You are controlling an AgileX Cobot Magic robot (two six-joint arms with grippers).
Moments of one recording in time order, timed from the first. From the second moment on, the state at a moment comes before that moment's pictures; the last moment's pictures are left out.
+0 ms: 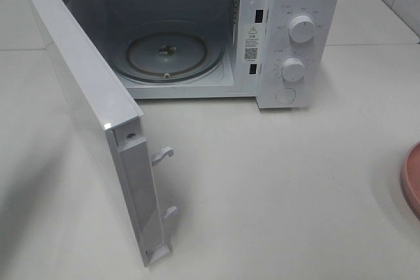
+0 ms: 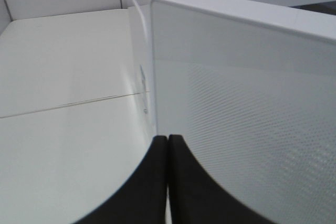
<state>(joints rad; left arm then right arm) -0.07 1.30 -0.32 0.31 -0.71 -0.14 0.10 0.00 -0.49 -0.06 0.96 0.08</state>
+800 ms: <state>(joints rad) -0.38 1.69 -0.66 0.28 -0.73 -0.14 0.10 0.00 -0.49 -0.06 0.96 0.08</state>
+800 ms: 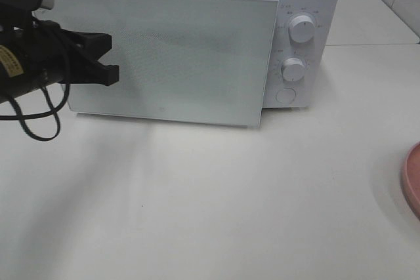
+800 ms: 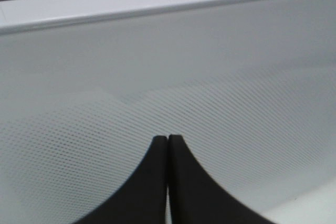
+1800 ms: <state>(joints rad) -0.66 2.09 -1.26 0.16 -0.45 -0.14 0.10 0.00 -0.49 -0.06 0.96 0.08</state>
